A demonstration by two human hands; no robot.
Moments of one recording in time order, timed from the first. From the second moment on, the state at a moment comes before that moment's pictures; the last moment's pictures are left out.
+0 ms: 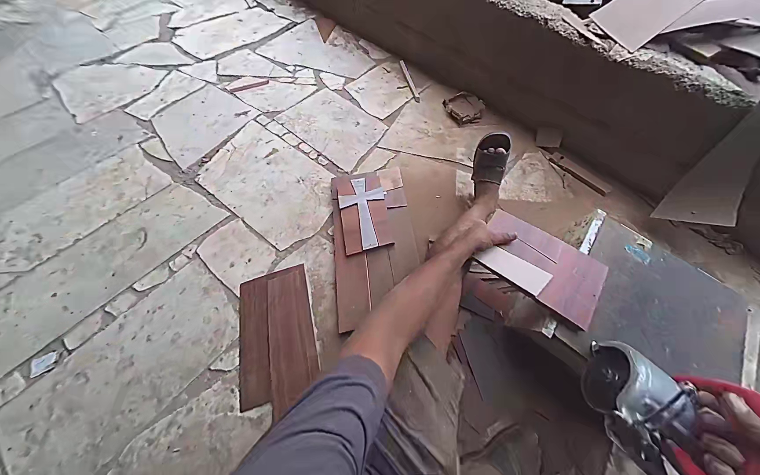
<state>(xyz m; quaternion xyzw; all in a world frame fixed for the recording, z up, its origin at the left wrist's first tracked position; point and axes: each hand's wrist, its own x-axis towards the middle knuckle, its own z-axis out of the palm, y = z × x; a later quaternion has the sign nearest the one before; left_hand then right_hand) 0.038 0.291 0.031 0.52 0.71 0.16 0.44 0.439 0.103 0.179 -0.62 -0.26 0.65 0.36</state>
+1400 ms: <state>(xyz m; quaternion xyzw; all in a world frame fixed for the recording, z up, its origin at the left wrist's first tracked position) 0.035 0.323 0.010 0.54 0.67 0.19 0.48 0.314 0.068 0.137 -0.69 -0.38 0.44 0.44</state>
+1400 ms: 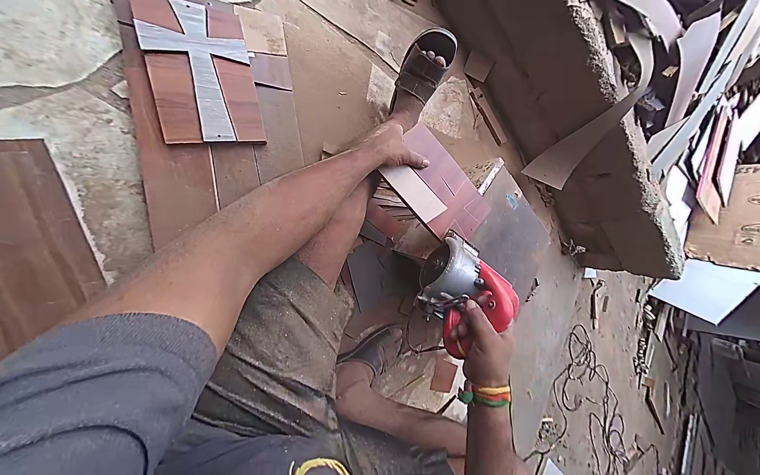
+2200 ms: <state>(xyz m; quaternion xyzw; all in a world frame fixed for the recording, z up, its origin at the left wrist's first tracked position) 0.035 0.325 -0.001 0.58 0.64 0.23 0.46 0.300 0.056 0.118 -0.71 -0.39 0.38 0.45</state>
